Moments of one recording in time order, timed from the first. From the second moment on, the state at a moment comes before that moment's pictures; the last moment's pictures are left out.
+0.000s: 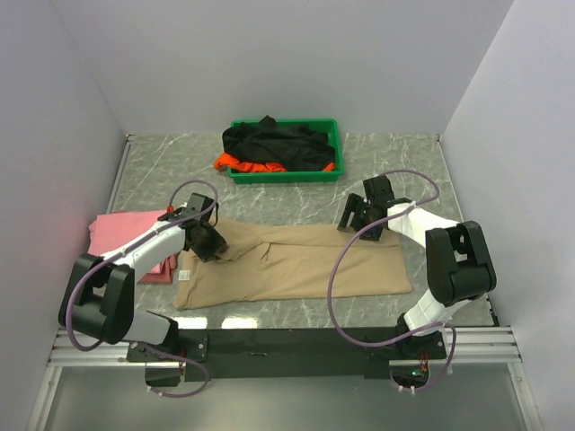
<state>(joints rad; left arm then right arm) -0.33 1.38 0.77 -0.57 -0.10 -1.07 0.22 1.62 0.89 -0.33 -0.09 0.58</state>
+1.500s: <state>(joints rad) -0.51 1.49 1.32 -1.30 -0.22 -1.11 0.22 1.63 0.90 -0.33 -0.08 0.53</state>
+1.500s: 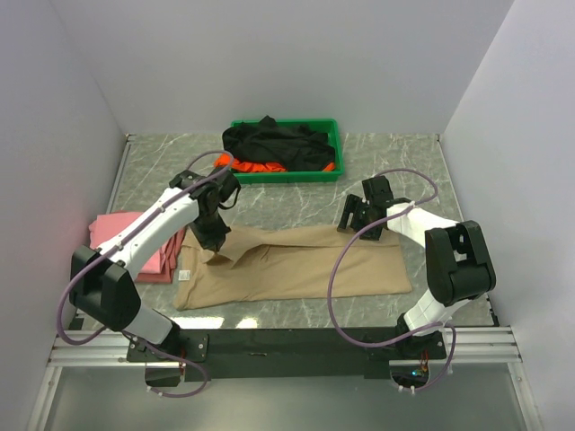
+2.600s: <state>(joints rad) -0.50 1.32 1.01 -1.23 -0.19 -1.10 0.22 1.63 0.90 -0.34 -0.08 0.51</state>
